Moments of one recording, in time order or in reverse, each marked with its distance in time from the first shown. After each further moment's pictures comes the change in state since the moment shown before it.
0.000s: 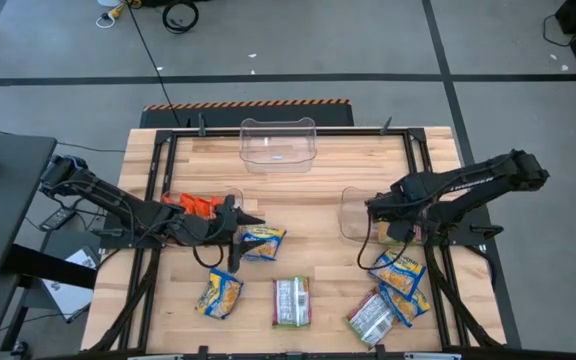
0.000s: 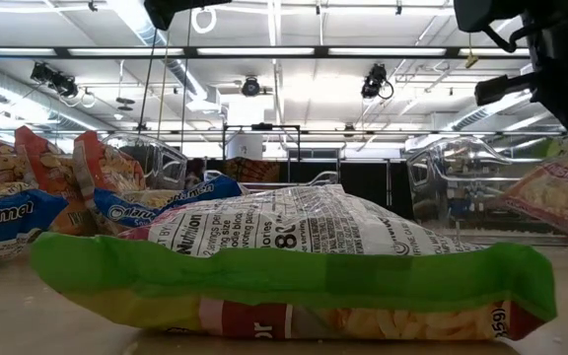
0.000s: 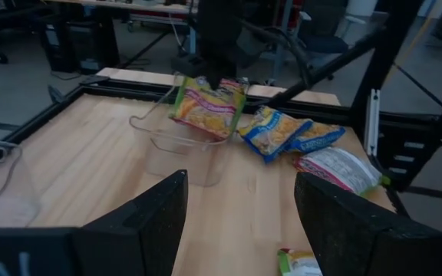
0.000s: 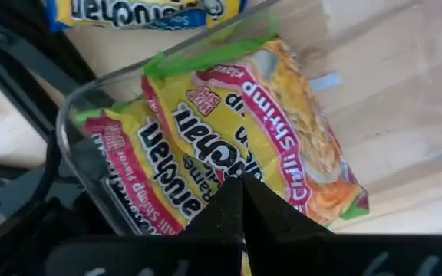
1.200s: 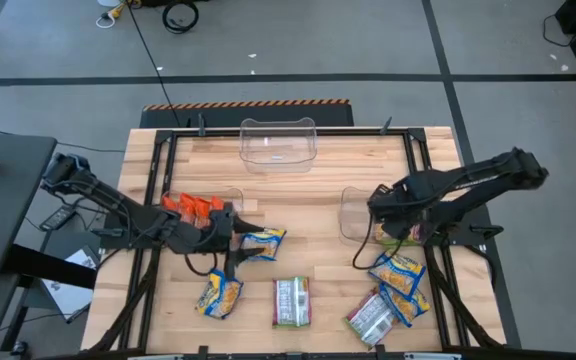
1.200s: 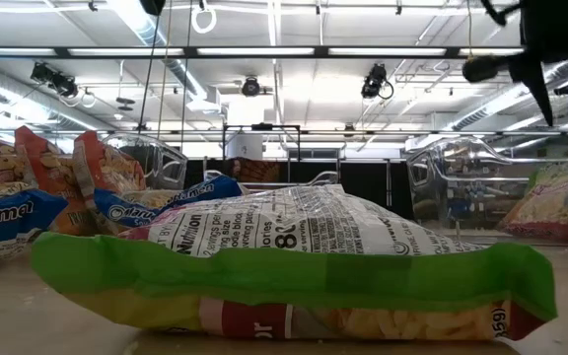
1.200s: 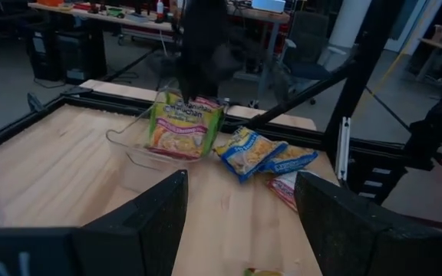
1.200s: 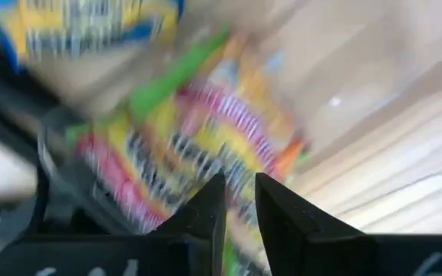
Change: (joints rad) left arm -0.081 0.007 0.000 0.082 -0.052 -0.053; right arm 0.046 0.001 0.094 -0.036 0.087 0.225
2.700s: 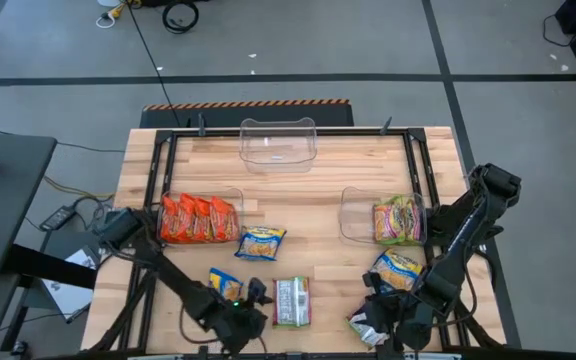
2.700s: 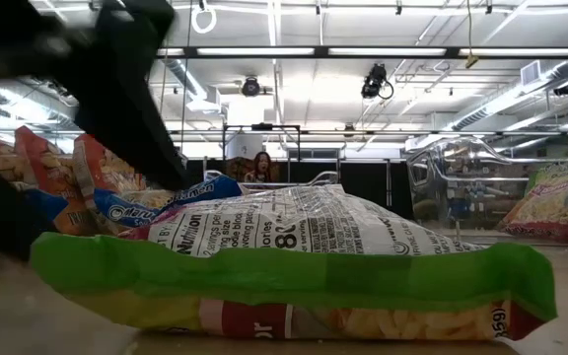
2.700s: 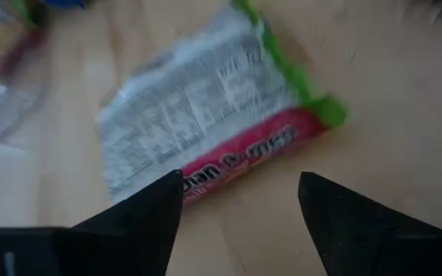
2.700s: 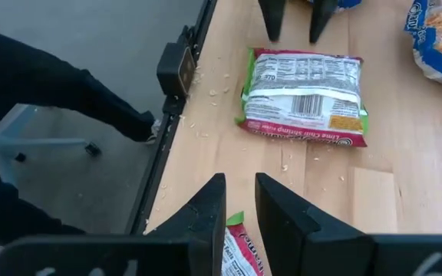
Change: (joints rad) left arm -0.289 0.794 0.355 -0.316 -0.070 0.287; right arm 0.761 0.372 0.118 0.988 0.413 1.274
